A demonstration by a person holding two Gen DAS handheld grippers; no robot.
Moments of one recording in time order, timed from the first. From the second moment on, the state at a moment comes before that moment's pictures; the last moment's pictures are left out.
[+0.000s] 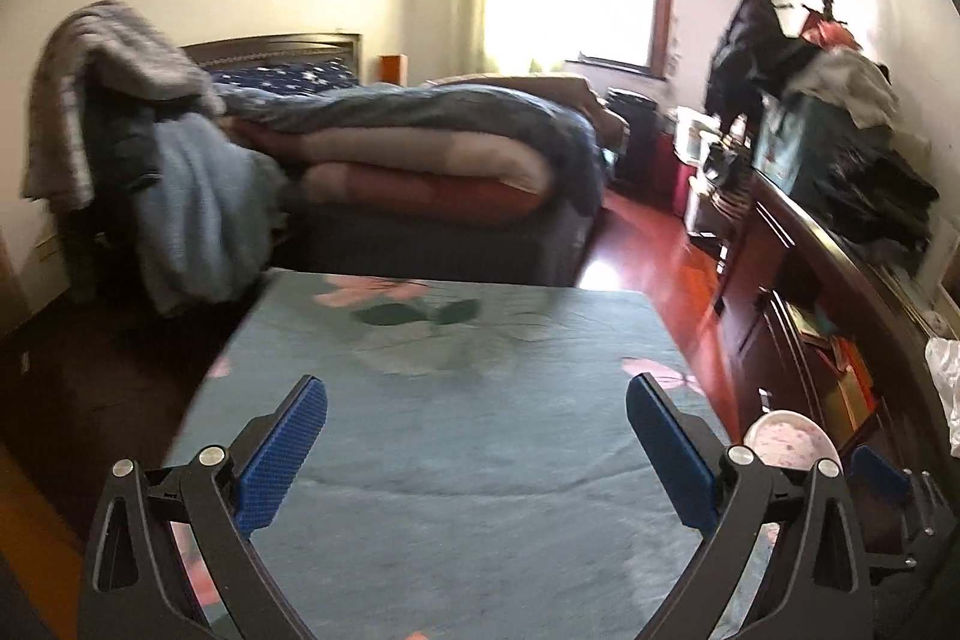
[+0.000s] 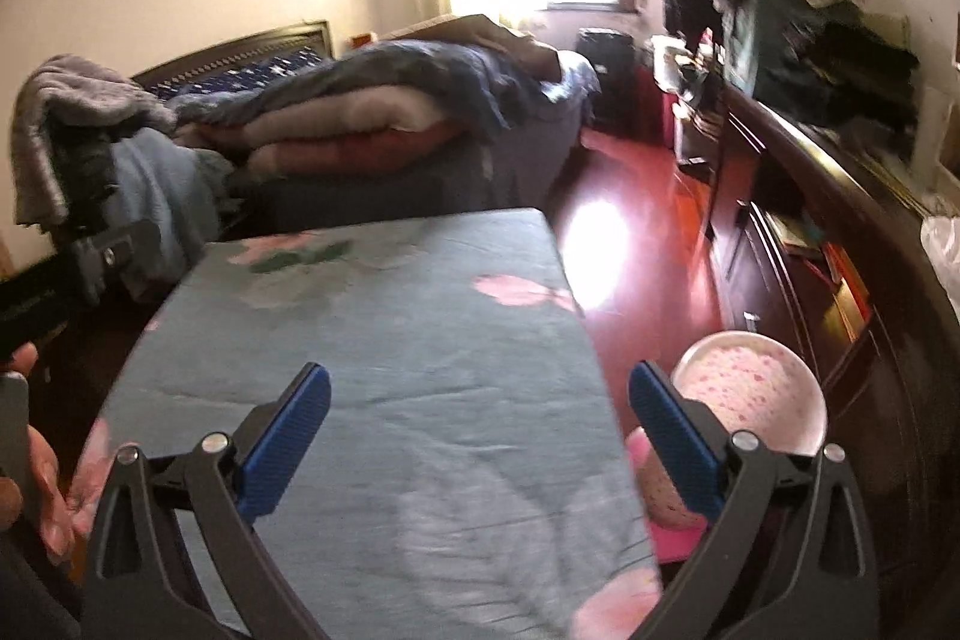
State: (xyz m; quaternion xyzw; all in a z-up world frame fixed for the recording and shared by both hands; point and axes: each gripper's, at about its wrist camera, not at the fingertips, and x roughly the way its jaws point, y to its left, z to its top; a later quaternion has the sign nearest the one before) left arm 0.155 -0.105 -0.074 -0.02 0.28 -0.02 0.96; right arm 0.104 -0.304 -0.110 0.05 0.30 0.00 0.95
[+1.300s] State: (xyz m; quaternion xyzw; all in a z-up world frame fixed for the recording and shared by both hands) left arm -0.007 -0.007 0.011 -0.06 0.13 0.02 0.99; right arm -0.036 -0.211 0.002 -0.03 0.15 0.00 0.99
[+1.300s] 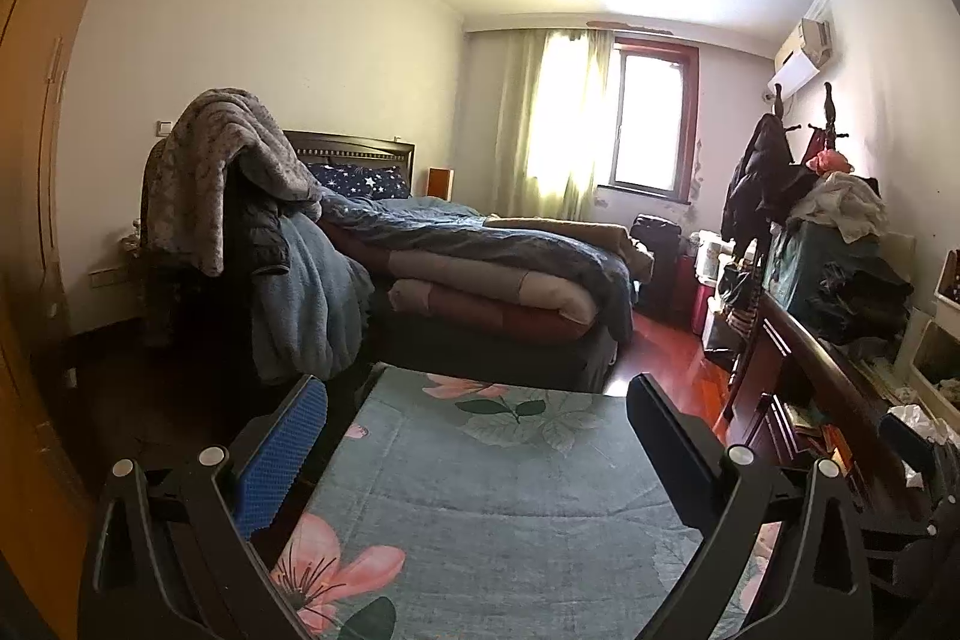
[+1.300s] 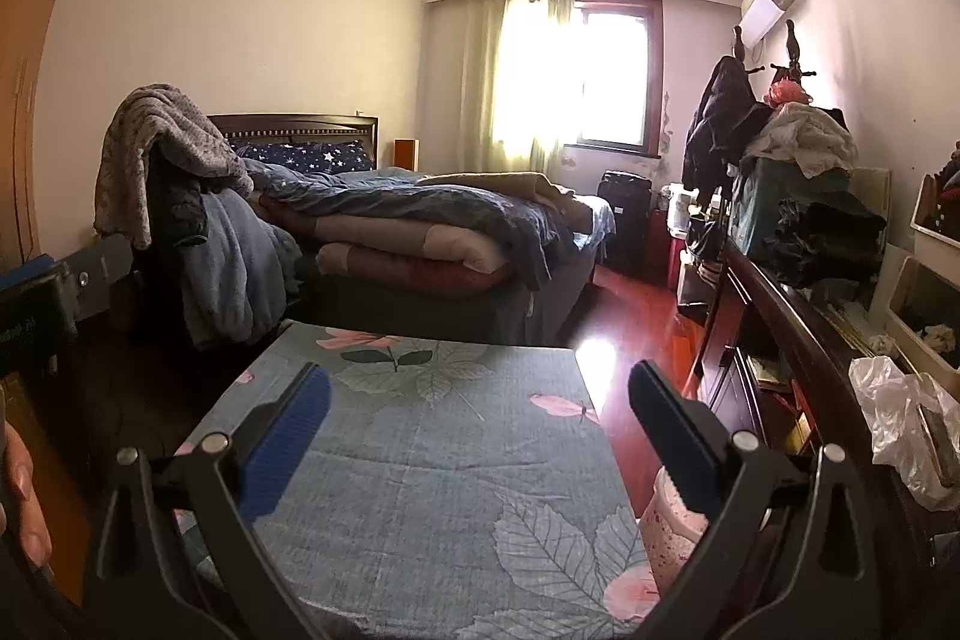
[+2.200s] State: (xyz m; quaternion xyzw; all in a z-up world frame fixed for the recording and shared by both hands) left arm -0.015 -0.014 0.029 -0.05 0.10 0.01 0.99; right arm -0.032 -0.206 0.003 -0.03 0.15 0.00 0.99
